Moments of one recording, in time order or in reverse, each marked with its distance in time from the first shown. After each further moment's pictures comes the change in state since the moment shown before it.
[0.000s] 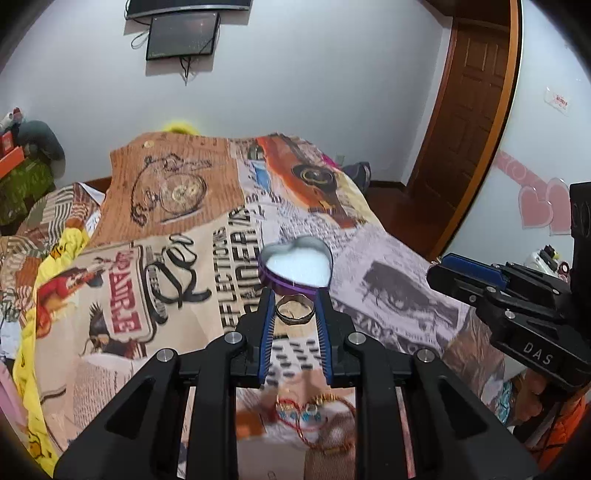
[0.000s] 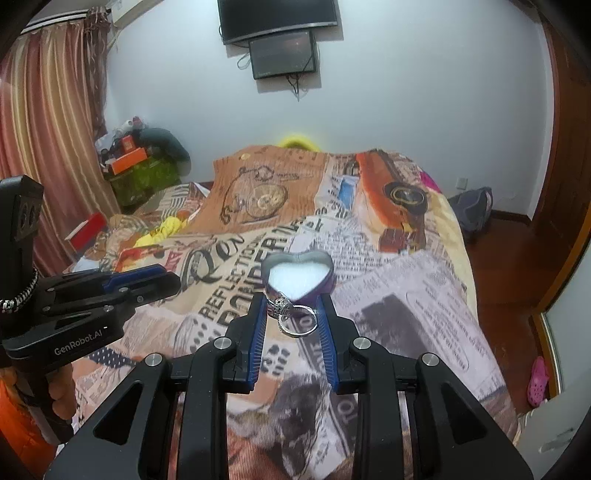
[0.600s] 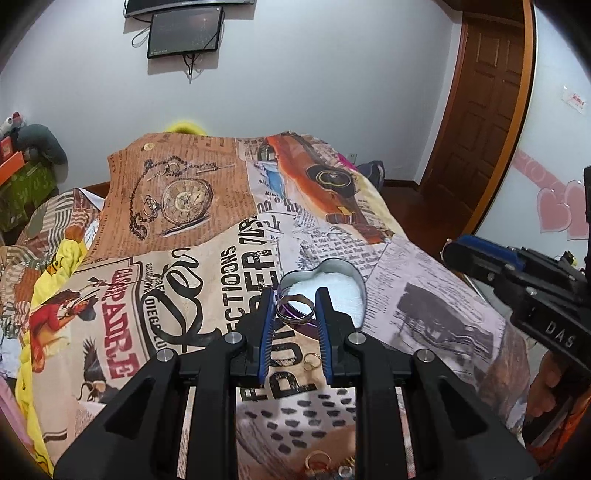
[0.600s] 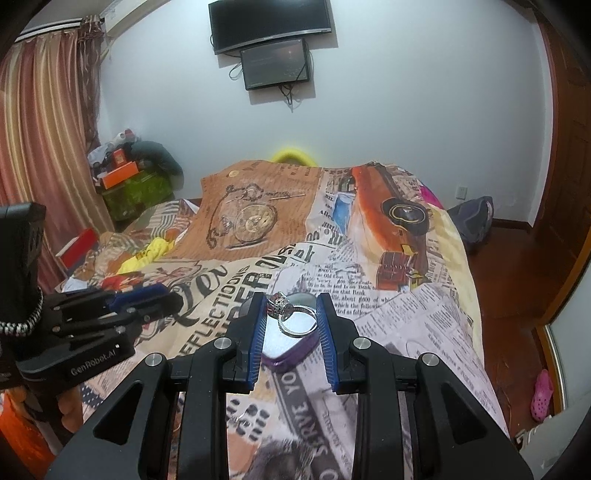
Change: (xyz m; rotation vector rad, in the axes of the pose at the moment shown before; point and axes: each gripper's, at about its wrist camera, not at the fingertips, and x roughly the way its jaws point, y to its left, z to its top) left arm 0.060 0.021 0.028 0.007 0.022 0.041; right arm 0.043 -0.020 0.030 0.009 -0.044 -0.006
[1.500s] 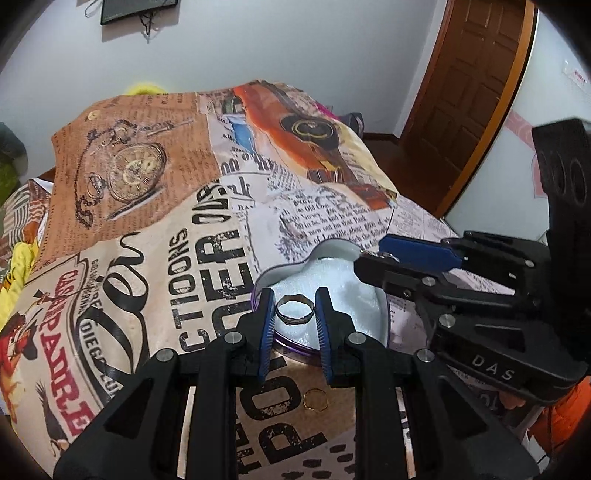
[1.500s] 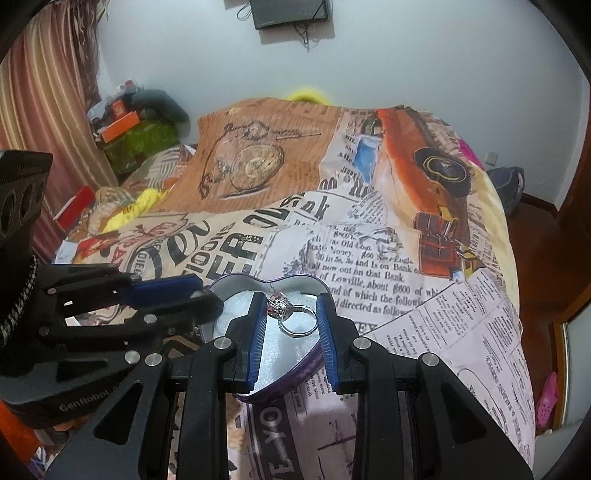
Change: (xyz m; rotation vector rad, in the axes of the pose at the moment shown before) left arm 0.099 -0.002 0.013 0.065 0.197 -0.109; right arm 0.099 -0.016 -0.002 -0.045 0.226 0.076
